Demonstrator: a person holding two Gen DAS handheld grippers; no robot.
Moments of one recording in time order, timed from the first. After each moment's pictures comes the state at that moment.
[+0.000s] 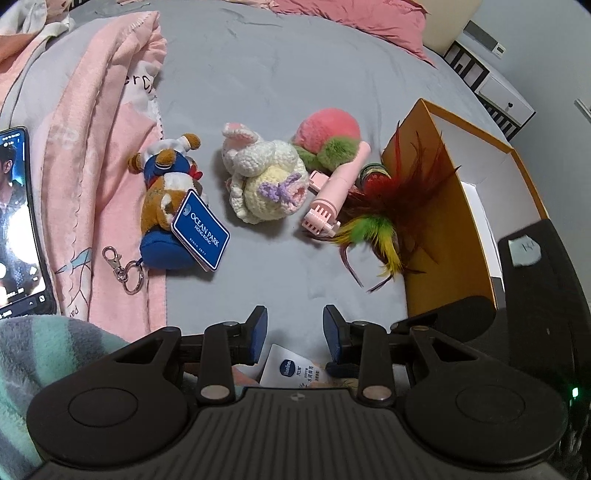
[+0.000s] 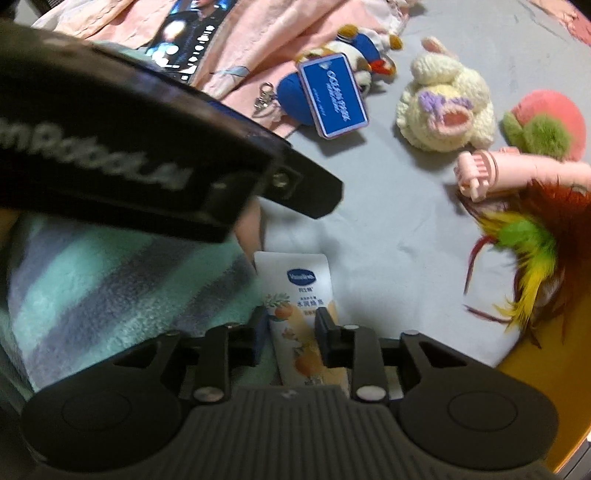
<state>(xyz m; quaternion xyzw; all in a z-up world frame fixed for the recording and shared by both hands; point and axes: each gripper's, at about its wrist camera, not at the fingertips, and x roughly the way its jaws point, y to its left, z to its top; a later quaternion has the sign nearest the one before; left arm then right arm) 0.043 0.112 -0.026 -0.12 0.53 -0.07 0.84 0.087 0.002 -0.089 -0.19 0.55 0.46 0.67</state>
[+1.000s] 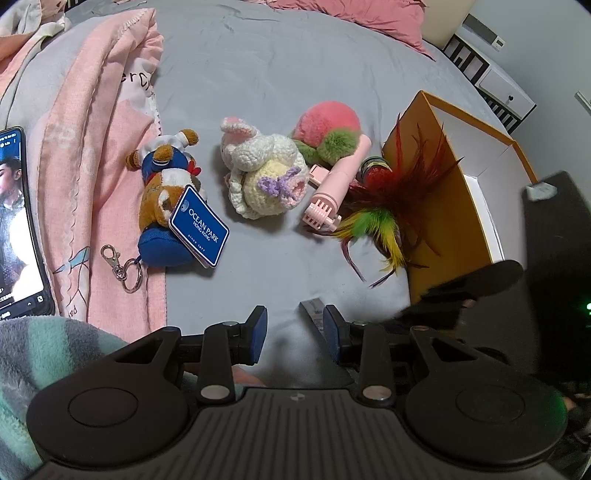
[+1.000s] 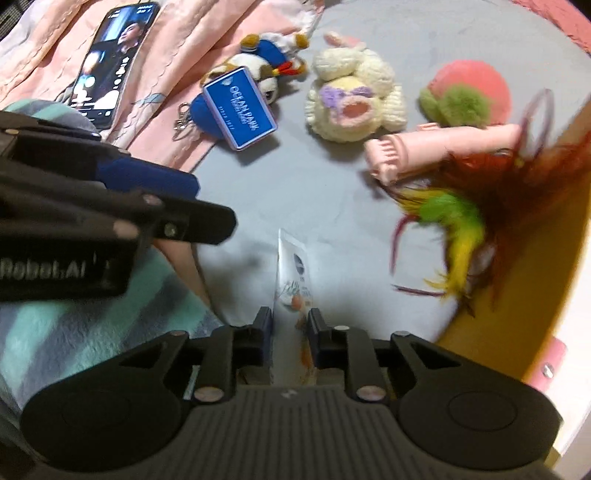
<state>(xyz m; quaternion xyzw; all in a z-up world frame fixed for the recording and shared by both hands) 0.044 0.111 -0.030 -0.11 0.53 -0.07 0.84 0.112 -0.005 -0.086 -0.18 0.57 0.36 0.72</state>
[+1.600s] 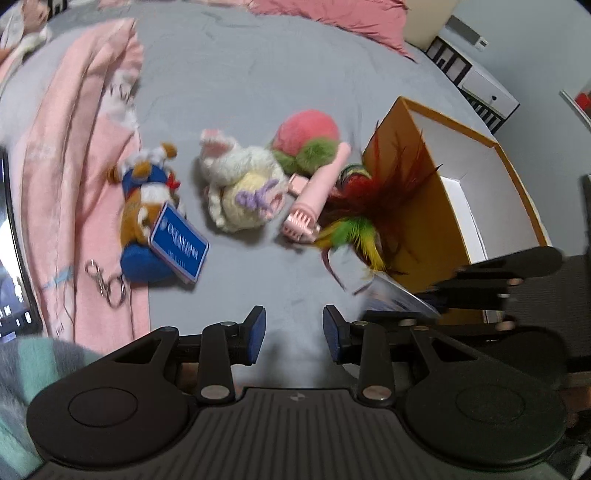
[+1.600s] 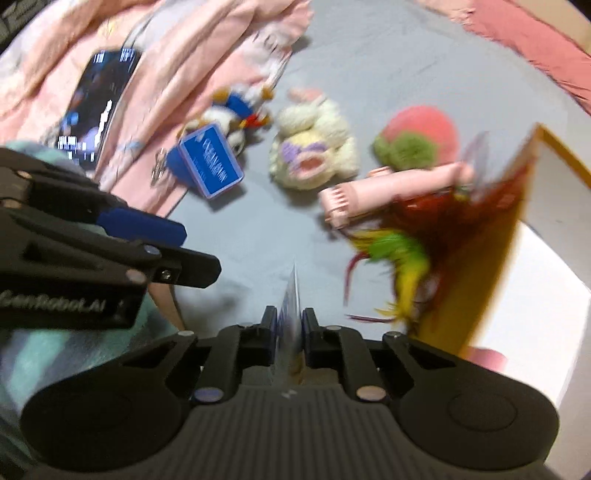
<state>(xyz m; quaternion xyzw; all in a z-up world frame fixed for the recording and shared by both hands) 0.051 0.104 -0.021 -0.10 0.52 -0.10 0.84 0.112 -0.034 -0.048 -0.16 0.51 0.32 0.79</state>
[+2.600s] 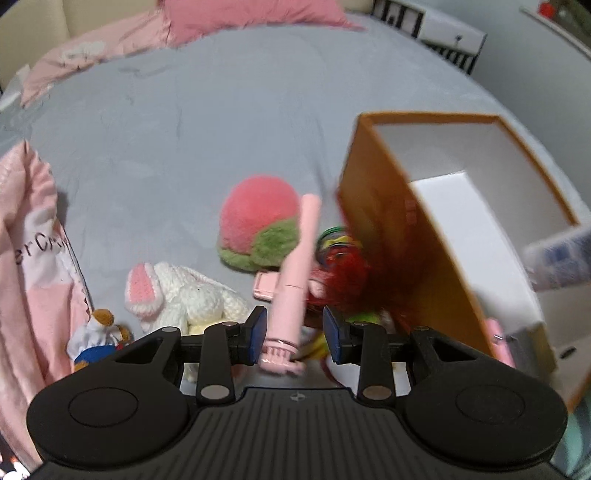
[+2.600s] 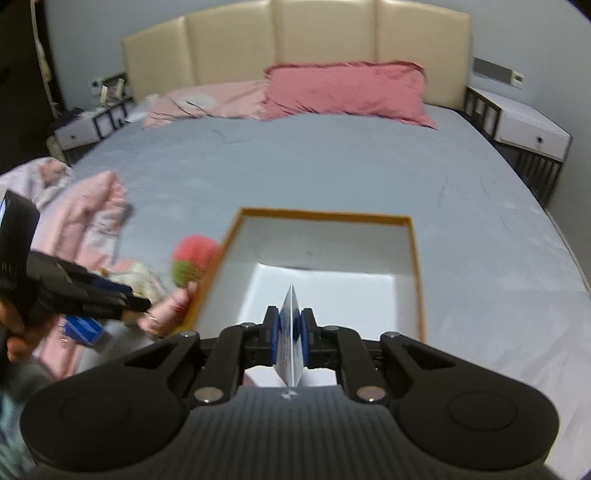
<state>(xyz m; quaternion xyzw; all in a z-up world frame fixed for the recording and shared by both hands) 0.171 0.034 -0.028 0.06 0.52 -0.14 0.84 0.122 -0.206 0.041 -0.01 0.39 0.12 0.91</state>
